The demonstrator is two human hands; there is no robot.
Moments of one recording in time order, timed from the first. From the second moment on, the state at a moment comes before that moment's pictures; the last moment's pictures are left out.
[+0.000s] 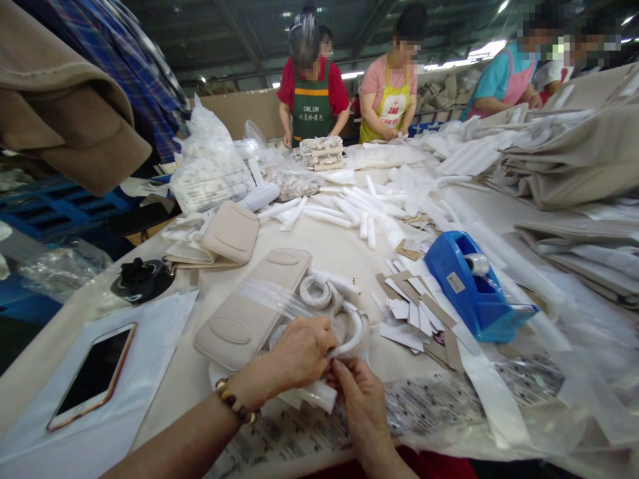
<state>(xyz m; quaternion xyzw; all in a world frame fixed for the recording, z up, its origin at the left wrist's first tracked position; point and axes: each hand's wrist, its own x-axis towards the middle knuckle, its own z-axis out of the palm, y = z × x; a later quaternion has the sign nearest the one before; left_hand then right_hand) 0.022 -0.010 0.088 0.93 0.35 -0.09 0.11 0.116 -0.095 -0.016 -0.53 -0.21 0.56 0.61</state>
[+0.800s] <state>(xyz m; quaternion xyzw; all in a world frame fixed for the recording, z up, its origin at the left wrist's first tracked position) 0.021 -0.022 0.064 0.94 0.34 -0.04 0.07 0.118 -0.099 -0.019 -0.59 -0.28 0.54 0.53</state>
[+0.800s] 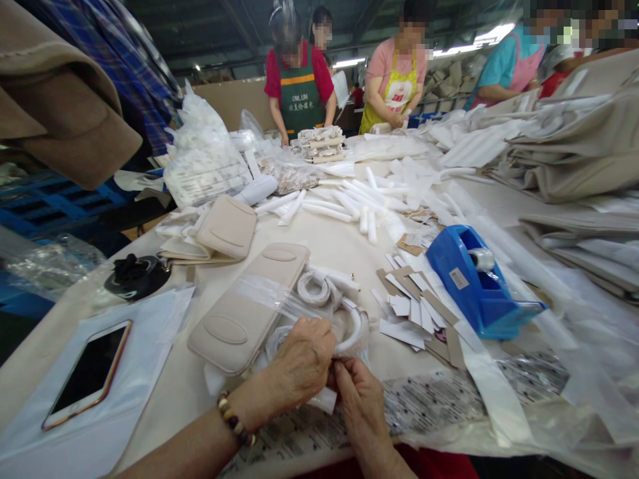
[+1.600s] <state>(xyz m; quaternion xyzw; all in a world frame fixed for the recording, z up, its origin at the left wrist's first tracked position) 0.020 -0.020 0.061 0.95 0.30 -0.05 0.08 0.118 -0.091 0.016 -0.65 -0.22 0.54 0.49</state>
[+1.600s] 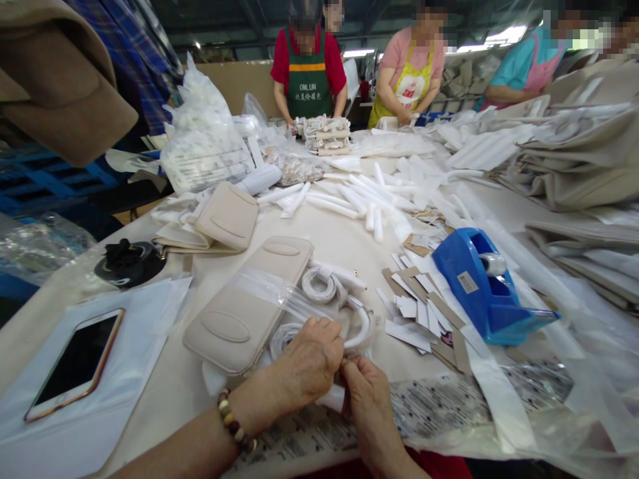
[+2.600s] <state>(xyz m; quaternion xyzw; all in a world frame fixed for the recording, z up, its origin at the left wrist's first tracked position) 0.014 -0.020 0.066 0.95 0.28 -0.02 0.11 0.130 -0.090 0.016 -0.59 -0.24 0.60 0.50</state>
